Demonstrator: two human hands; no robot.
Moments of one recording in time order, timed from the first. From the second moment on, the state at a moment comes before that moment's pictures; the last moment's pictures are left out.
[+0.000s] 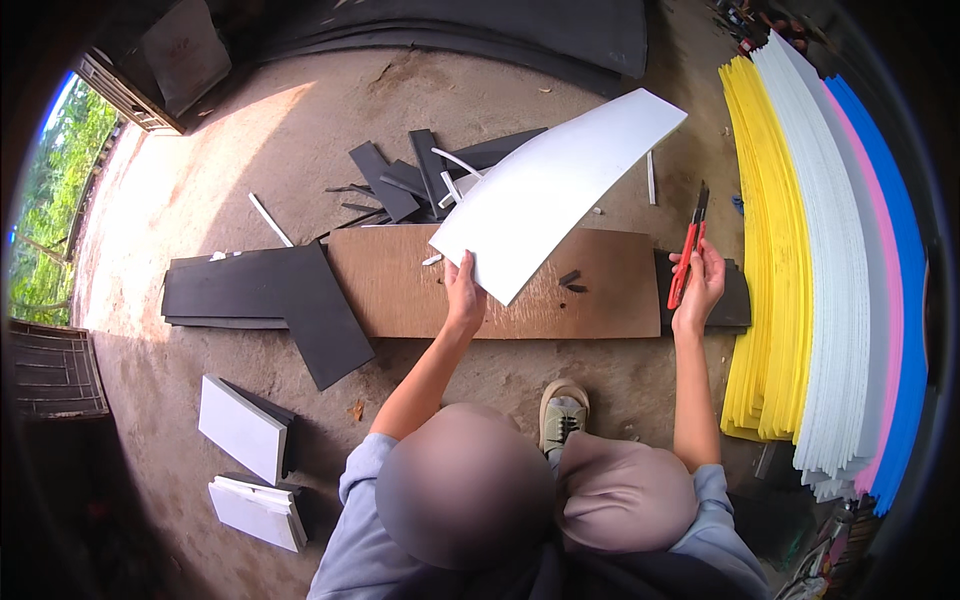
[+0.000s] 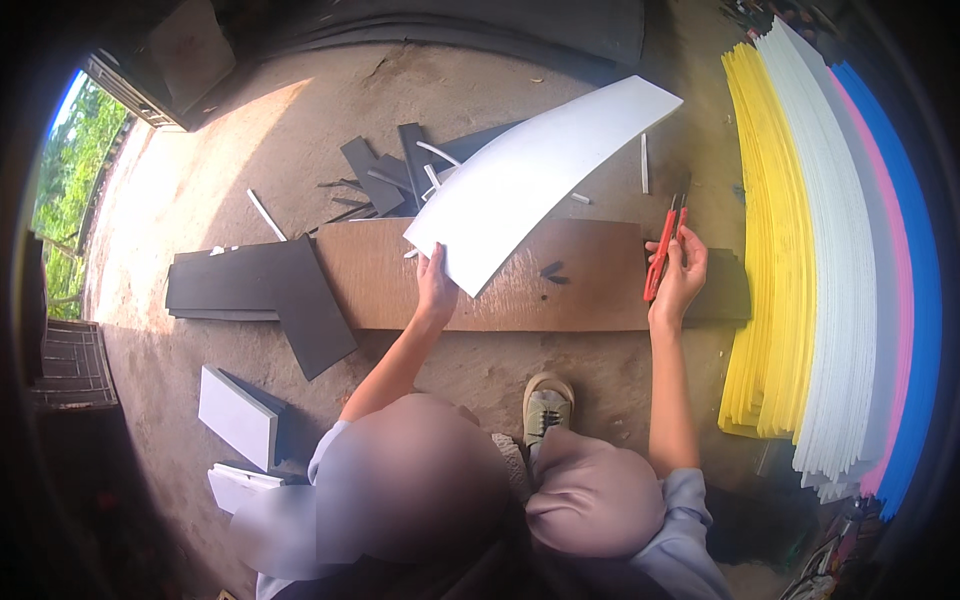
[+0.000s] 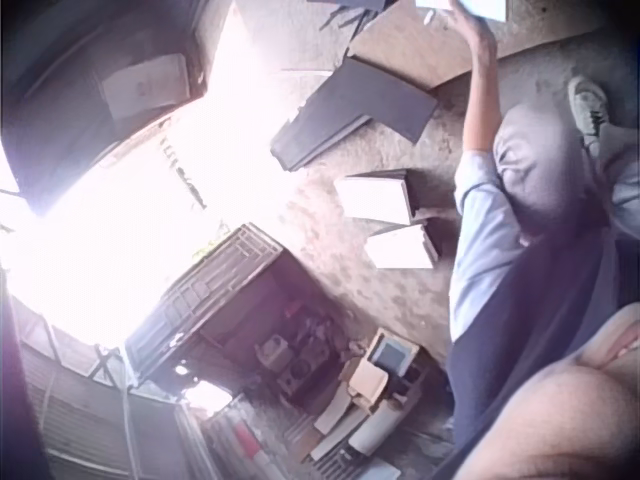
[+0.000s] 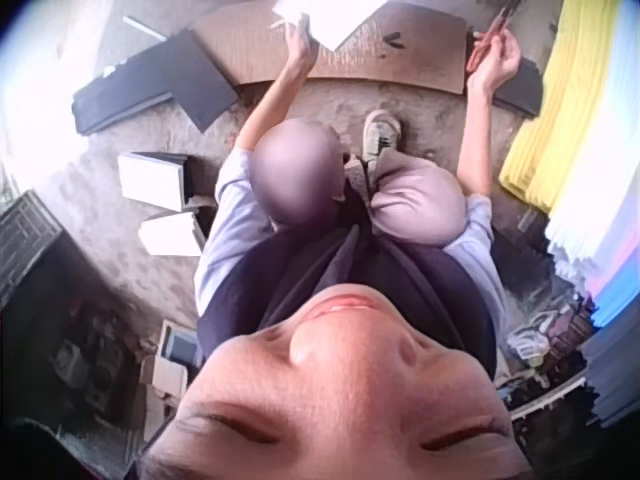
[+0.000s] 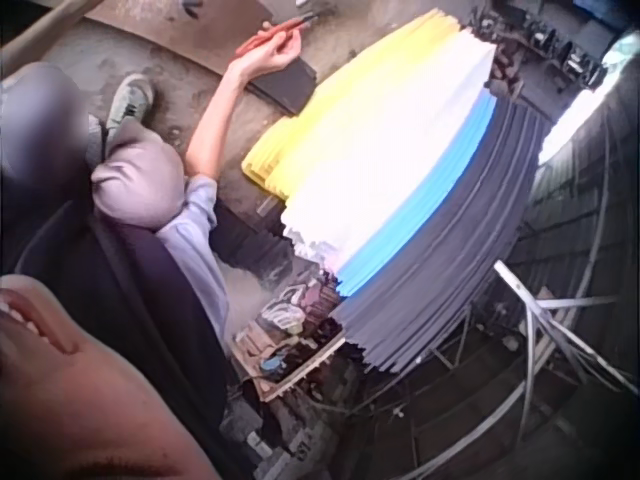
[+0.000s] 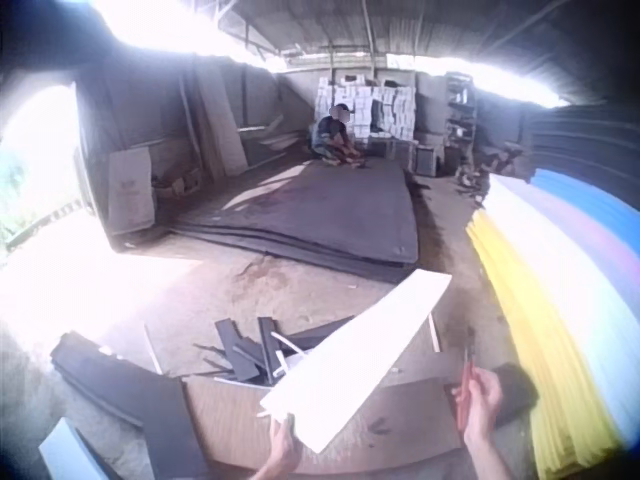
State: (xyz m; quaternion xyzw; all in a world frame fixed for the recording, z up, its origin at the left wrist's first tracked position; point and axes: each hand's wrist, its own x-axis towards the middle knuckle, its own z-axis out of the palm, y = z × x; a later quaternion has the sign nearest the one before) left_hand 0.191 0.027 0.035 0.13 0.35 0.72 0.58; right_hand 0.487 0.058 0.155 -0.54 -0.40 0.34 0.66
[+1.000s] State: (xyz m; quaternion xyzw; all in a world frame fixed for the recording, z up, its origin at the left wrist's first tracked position) left_hand 0.006 -0.137 0.004 -0.02 0.94 0.33 0.03; right_hand 0.256 0.086 0.011 -0.43 -0.79 0.33 0.28
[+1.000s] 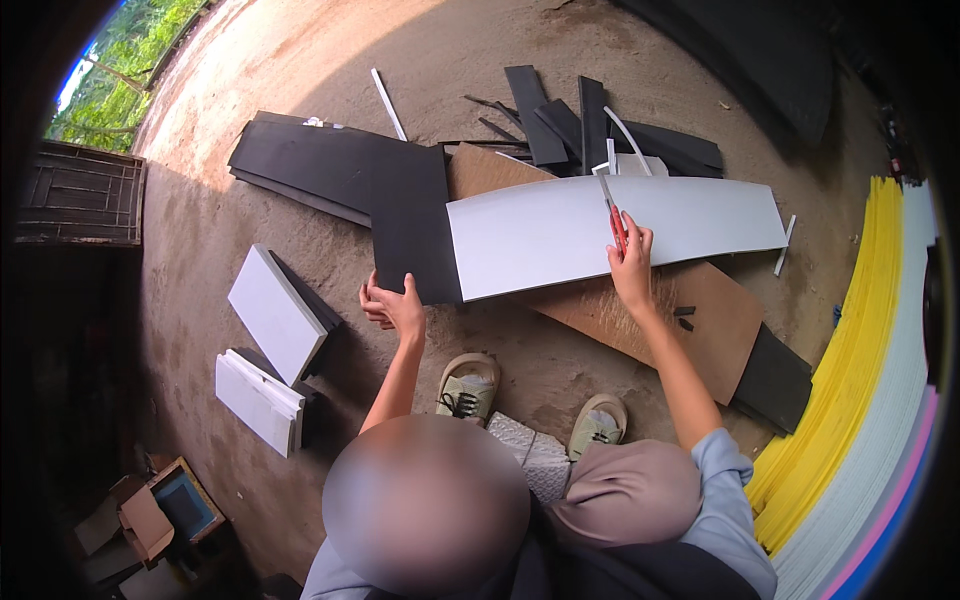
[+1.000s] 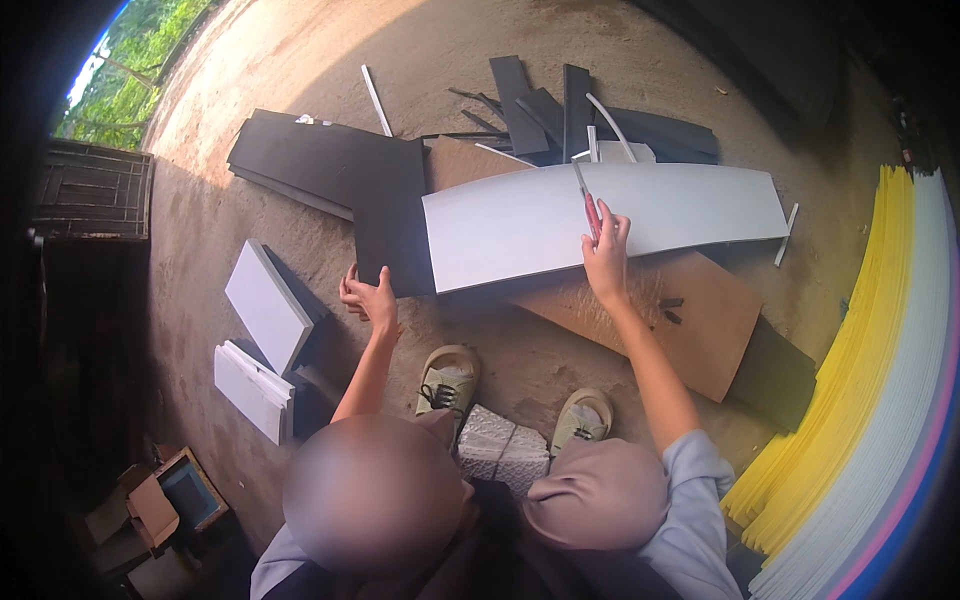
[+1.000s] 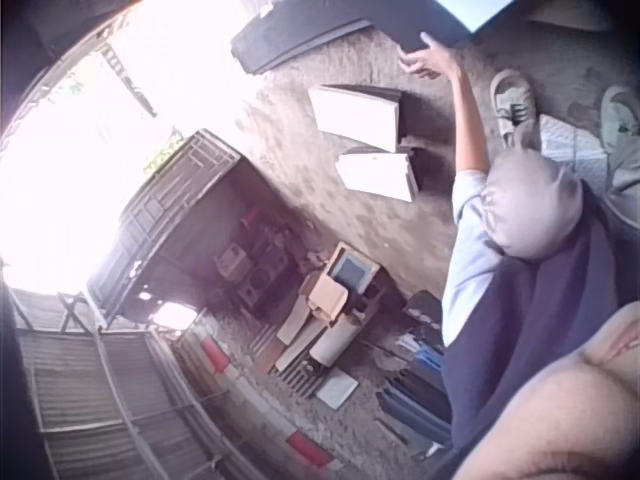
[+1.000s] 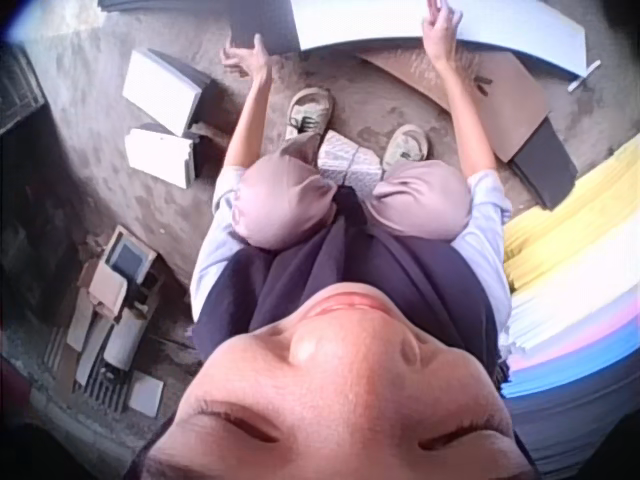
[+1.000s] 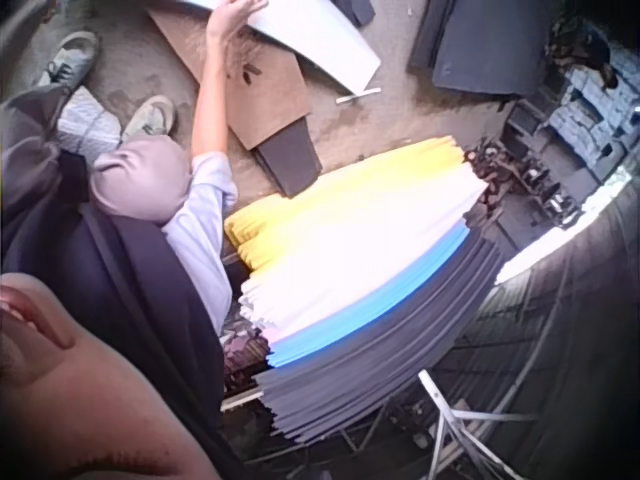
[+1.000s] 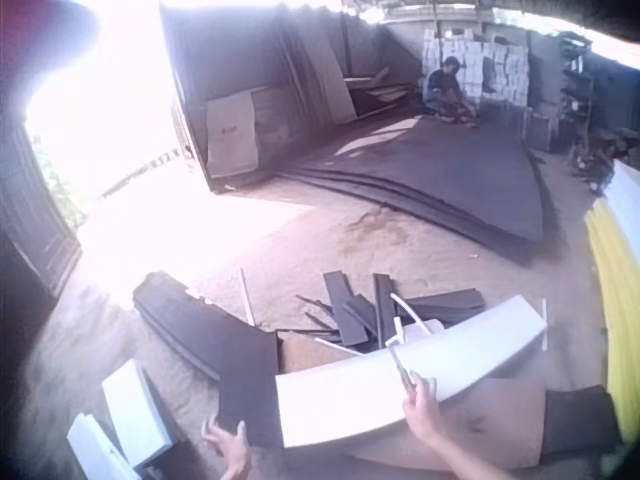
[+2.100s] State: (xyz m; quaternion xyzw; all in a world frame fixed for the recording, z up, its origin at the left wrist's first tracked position) left_hand 0.023 -0.040 -0.002 0.33 0.83 0.41 0.17; right_hand 0.346 0.166 -0.029 -0.74 -0.33 0.39 0.44
